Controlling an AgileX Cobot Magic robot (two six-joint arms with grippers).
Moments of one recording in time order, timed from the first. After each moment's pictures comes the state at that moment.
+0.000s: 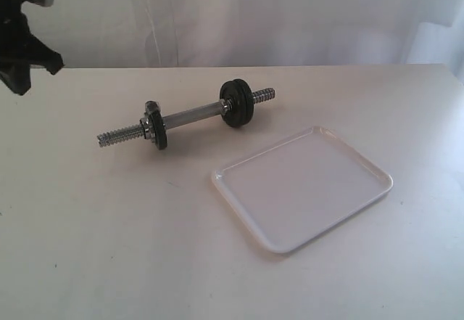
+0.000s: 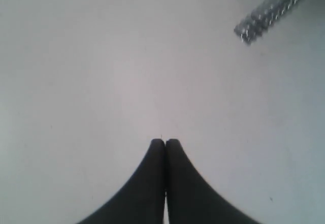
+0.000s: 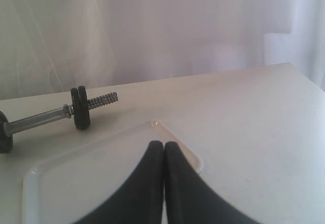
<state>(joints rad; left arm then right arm) -0.18 1.81 -1.73 0.11 1.32 0.20 0.11 0.00 -0.01 0.05 0.16 0.13</state>
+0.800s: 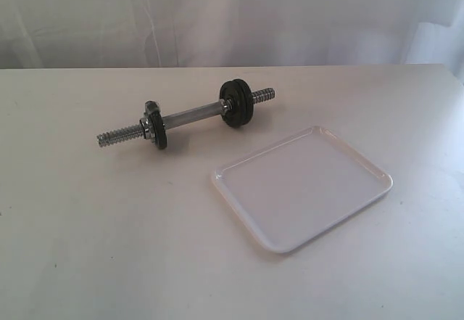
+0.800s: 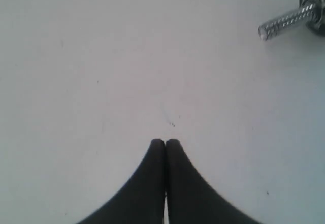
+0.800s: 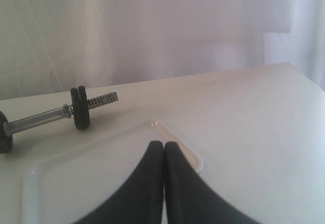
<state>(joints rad) 0.04 0.71 -0.66 0.02 0.70 0.09 0.11 0.00 -0.01 0.05 0.16 0.13</state>
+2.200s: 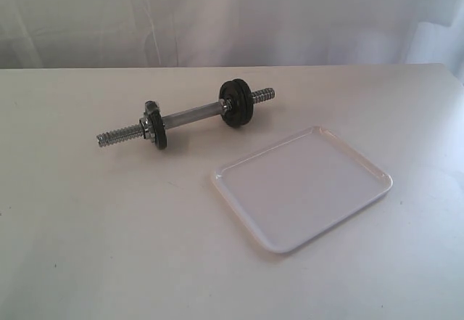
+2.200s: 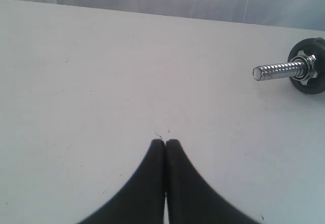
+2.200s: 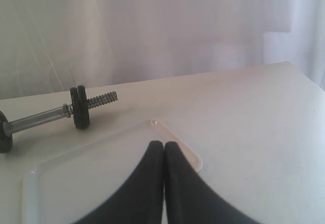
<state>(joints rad) 0.04 0.01 0.02 0.06 0.29 -0.17 0.11 0.00 -0.01 0.05 0.16 0.13</state>
